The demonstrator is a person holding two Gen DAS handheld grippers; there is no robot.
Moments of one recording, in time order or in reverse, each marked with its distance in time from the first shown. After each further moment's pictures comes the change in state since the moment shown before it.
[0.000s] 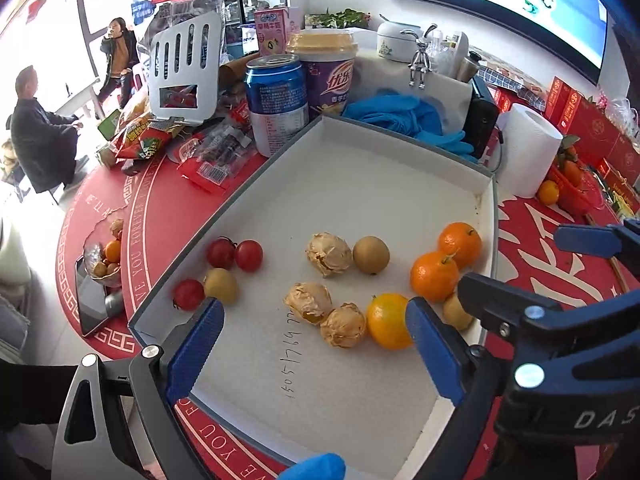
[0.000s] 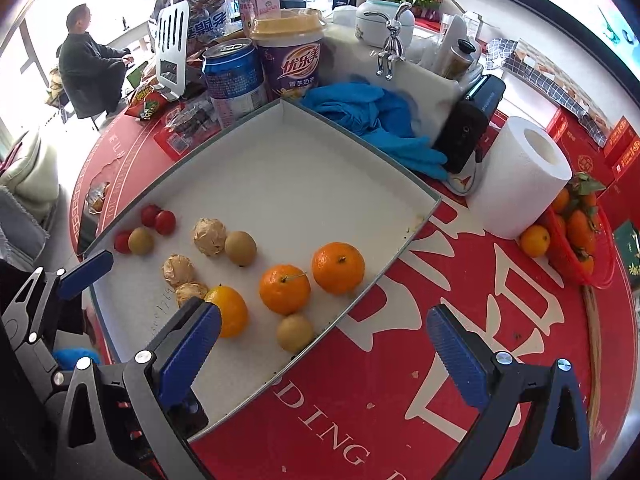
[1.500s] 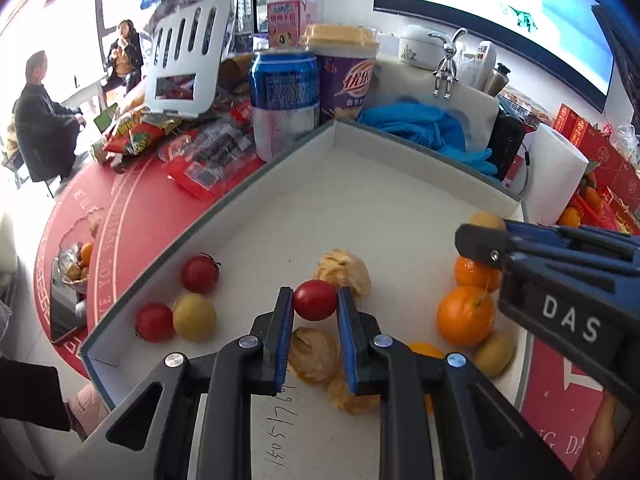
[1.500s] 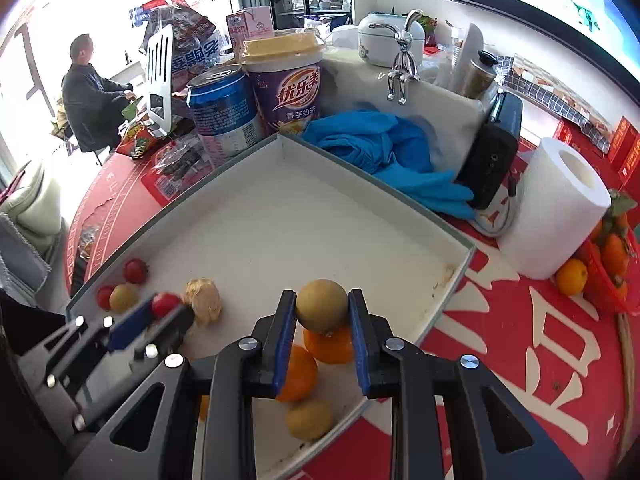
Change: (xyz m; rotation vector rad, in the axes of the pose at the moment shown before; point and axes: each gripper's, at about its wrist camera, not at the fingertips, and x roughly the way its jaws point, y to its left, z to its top) left arm 0.045 0.010 0.005 -0.083 -0.070 -0.026; right arm 0.039 0.003 0.024 0.024 -0.144 0.023
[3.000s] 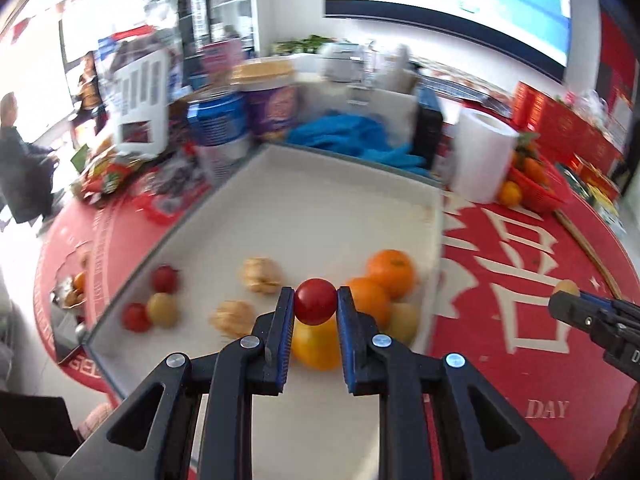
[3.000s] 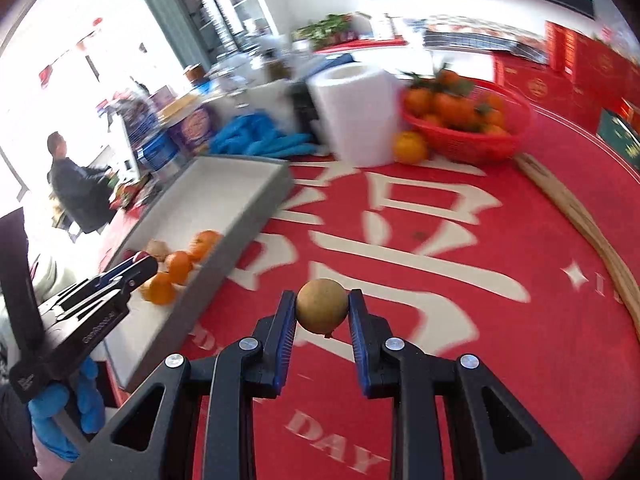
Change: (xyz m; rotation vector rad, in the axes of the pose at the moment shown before) left arm -0.046 -0.040 -0.008 0.132 -0.045 -0.055; right arm -0.091 -0.110 -0.104 0.297 -0.077 0.085
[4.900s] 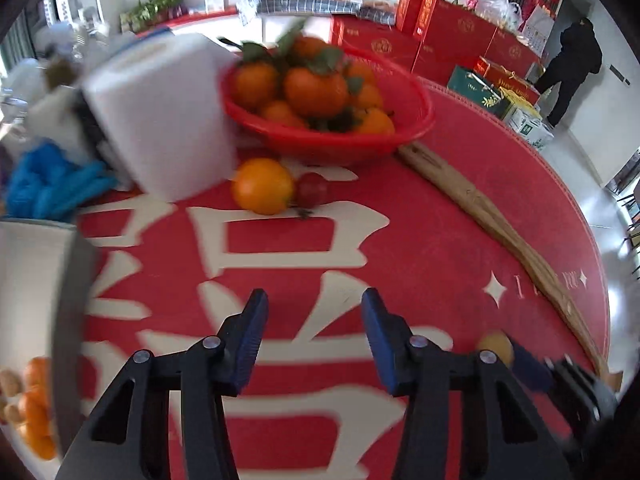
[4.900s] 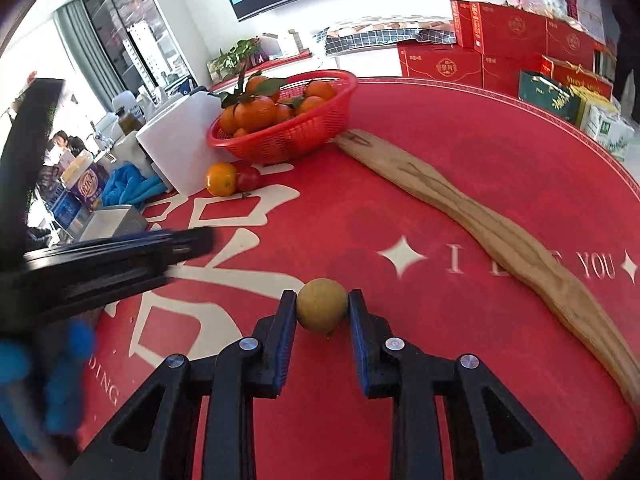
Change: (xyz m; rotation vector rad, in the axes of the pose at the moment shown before) left arm 0.084 -0.261 0.041 0.292 0.253 -0.298; right arm -0.039 -0.153 -0.037 0.249 -0.097 -0.189
